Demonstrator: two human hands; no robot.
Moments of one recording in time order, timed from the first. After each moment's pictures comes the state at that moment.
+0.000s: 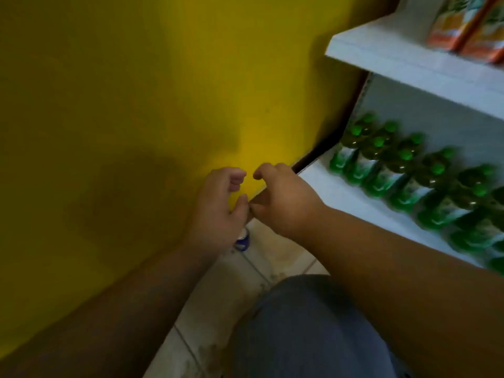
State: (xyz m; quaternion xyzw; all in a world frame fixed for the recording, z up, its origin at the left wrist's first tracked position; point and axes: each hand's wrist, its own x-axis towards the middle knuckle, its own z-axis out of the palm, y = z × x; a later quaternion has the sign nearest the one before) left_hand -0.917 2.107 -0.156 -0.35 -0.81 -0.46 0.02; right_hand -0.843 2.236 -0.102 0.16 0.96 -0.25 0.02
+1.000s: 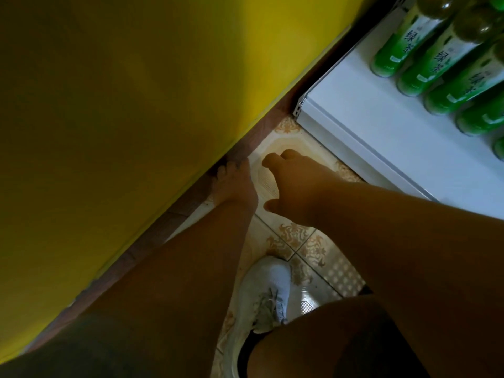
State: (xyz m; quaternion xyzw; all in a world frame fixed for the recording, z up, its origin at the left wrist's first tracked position) left_hand -1.001 2.184 -0.455 -0.26 -0.94 -0.01 -0.21; right_hand -0.919 2.274 -0.293 0.16 0.93 -0.19 0.27
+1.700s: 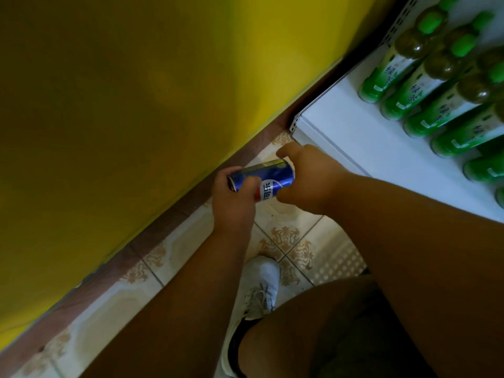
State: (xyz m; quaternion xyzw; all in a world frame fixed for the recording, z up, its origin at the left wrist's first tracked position) left_hand -0.942 2.163 -0.351 0.11 -0.69 -0.68 -0.23; right_hand -0.904 2.287 -0.247 0.26 0.90 -0.29 0.21
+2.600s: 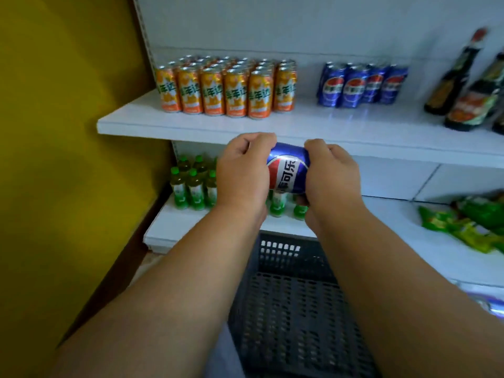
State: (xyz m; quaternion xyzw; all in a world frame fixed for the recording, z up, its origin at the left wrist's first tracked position) left_hand -0.609 2.283 0.033 -0.29 -0.49 -0.74 -0.36; right_hand -0.520 2.299 0.040 0.54 0.39 -0.53 -0.53
